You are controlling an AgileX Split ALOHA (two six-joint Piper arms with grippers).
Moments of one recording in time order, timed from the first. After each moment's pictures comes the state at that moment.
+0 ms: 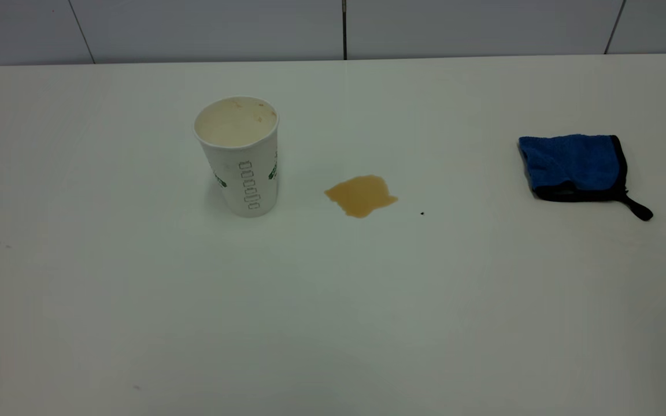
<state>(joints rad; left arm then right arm) 0.08 -0.02 -0.48 -0.01 1.13 0.03 -0.01 -0.02 -0.47 0.02 1.11 -0.02</state>
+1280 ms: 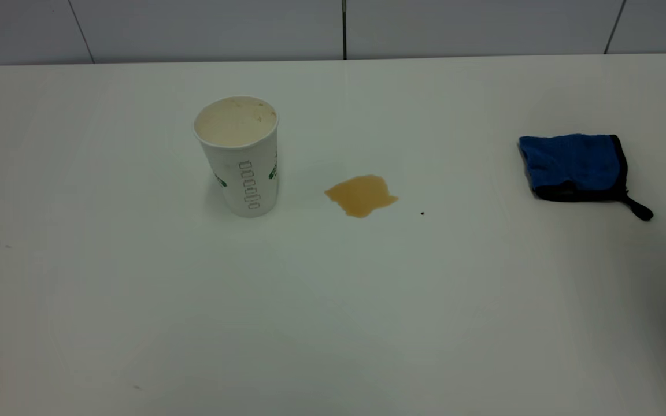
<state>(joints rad) 0.08 -0.02 -0.48 -0.01 1.13 0.03 -0.01 1.24 -0.83 0.09 0.54 -0.33</state>
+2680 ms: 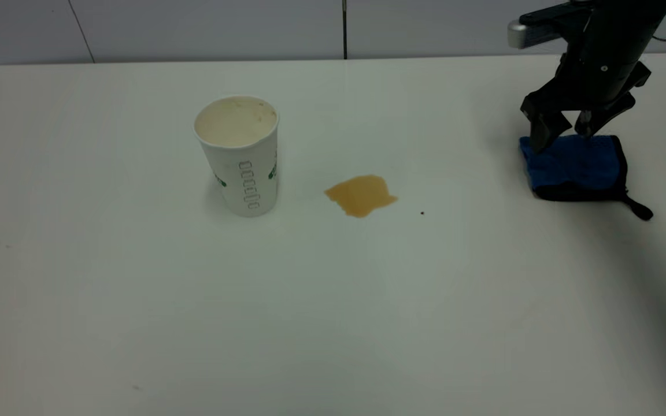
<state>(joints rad) 0.08 -0.02 -0.48 -0.01 1.13 0.03 0.02 2.52 -1.76 0.02 0.59 -0.26</state>
